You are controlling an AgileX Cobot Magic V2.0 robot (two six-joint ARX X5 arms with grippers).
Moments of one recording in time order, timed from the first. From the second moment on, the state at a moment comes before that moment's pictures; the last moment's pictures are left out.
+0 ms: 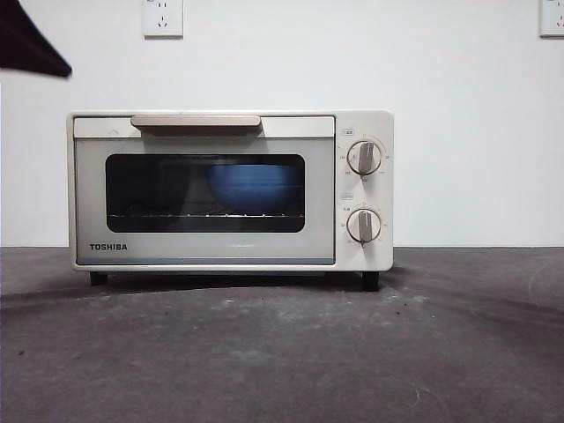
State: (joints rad) left arm -0.02 0.93 0.77 -0.25 0.63 -0.24; right arm 0.71 0.75 0.84 -0.58 -0.23 0.04
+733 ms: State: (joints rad) left arm -0.14 0.50 0.80 -0.77 0.41 -0.05; right arm 0.71 0.75 0.84 -0.53 -0.23 0.08
